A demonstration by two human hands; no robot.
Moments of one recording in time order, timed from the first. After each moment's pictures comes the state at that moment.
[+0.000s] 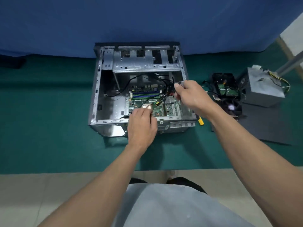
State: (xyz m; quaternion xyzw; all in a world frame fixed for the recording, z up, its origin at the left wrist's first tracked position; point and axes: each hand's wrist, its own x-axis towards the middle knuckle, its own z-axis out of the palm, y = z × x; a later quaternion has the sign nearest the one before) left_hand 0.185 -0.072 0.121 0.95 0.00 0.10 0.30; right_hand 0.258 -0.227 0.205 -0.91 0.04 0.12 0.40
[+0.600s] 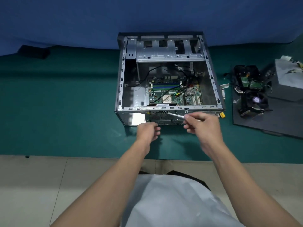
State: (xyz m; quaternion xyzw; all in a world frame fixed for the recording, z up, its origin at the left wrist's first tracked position) left_hand 0.154 -0.019 0.088 0.61 0.40 -0.20 0.66; right_hand 0.151 -0.184 0.137 -0.74 0.23 0.08 0.63
